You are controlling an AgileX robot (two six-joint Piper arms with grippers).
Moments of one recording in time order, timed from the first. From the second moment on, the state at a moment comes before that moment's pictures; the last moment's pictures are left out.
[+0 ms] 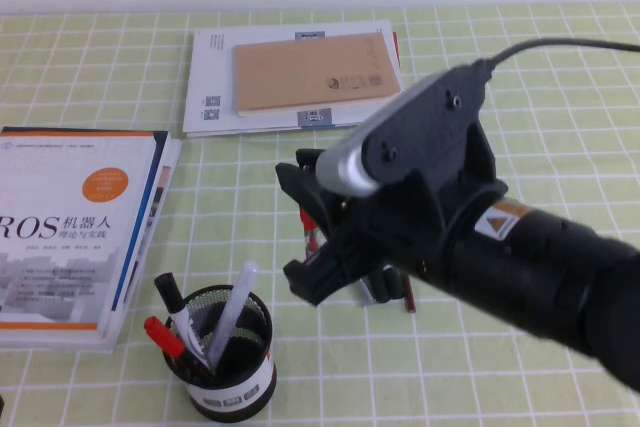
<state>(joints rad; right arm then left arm) 1.03 1.33 -0.90 0.89 -0.23 -0.81 -0.05 -0.01 0.03 -0.17 0.38 0.07</state>
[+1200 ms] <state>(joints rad) 0.66 2.03 -1.79 0.21 0.91 0.01 -0.05 -0.01 0.03 -0.17 0.38 0.07</state>
